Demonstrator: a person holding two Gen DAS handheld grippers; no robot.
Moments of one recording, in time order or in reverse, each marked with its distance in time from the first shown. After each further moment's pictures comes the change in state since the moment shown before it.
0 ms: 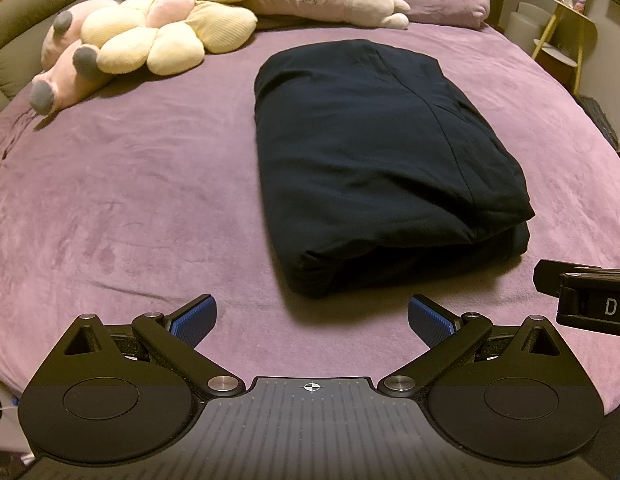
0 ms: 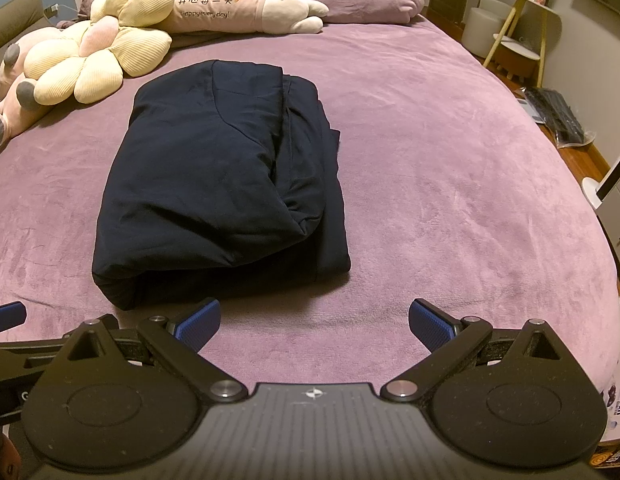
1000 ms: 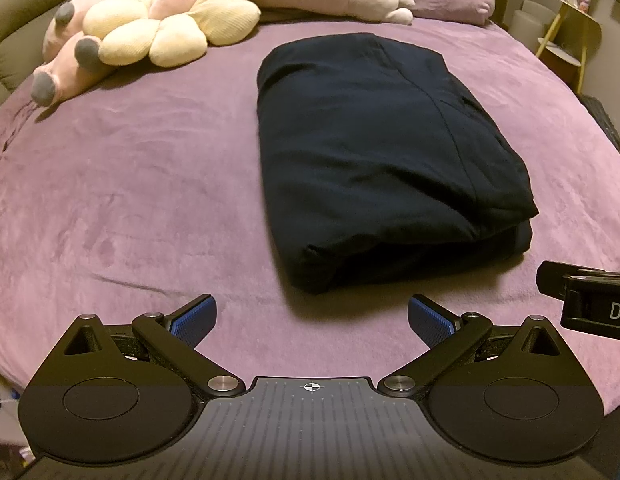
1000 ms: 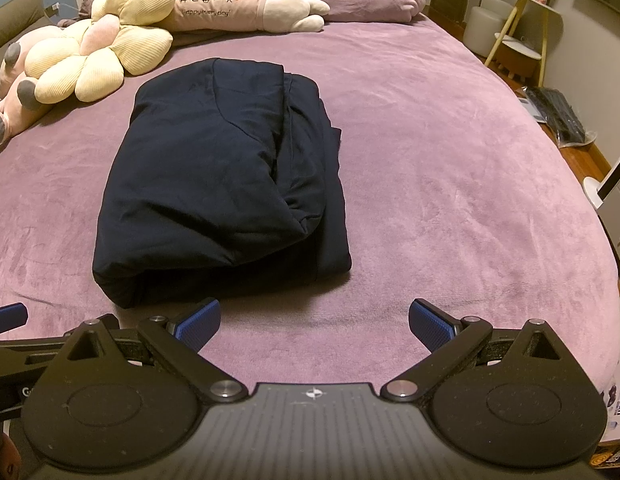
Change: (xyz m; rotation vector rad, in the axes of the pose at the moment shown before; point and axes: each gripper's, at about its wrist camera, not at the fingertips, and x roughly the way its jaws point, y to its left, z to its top) left arm 0.004 0.003 0.001 -0.013 0.024 -0.003; right arm 0.003 -0.002 0.001 -0.005 0.004 0.005
